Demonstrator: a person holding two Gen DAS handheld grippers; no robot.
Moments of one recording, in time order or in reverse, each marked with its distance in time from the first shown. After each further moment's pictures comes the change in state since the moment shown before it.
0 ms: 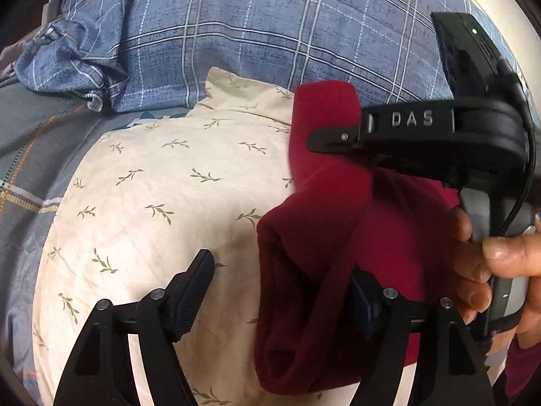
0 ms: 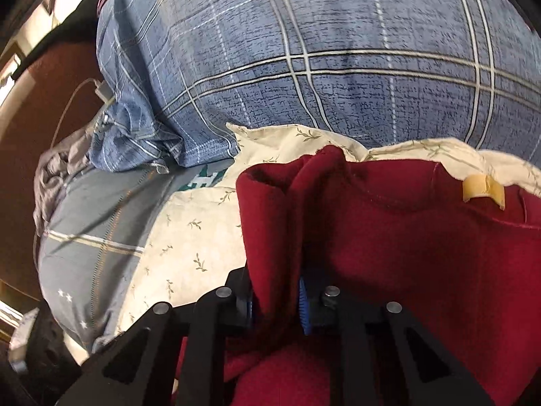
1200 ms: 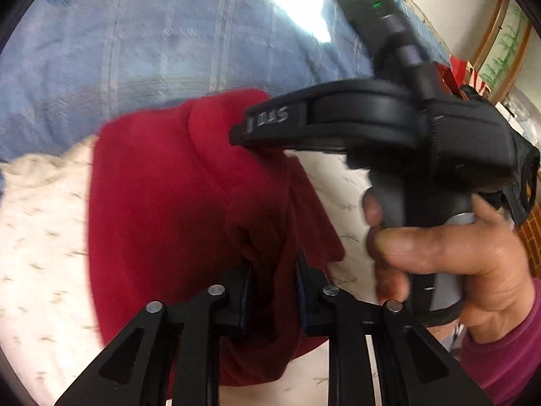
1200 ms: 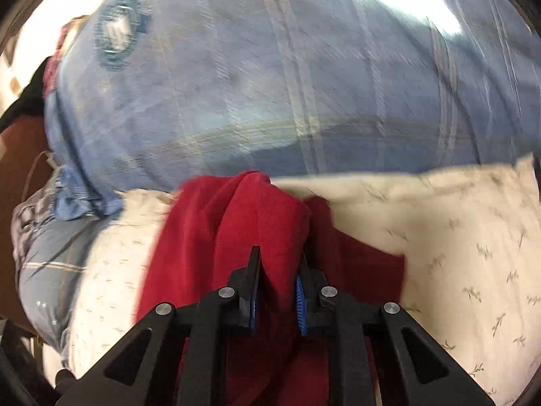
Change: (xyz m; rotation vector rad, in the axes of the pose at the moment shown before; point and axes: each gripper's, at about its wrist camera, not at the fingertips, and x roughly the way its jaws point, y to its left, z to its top) left arm -0.013 -0.249 -0.002 0.310 0.119 -0.341; right arm -0.181 -0.191 -0.039 0.159 -0.146 -0.266
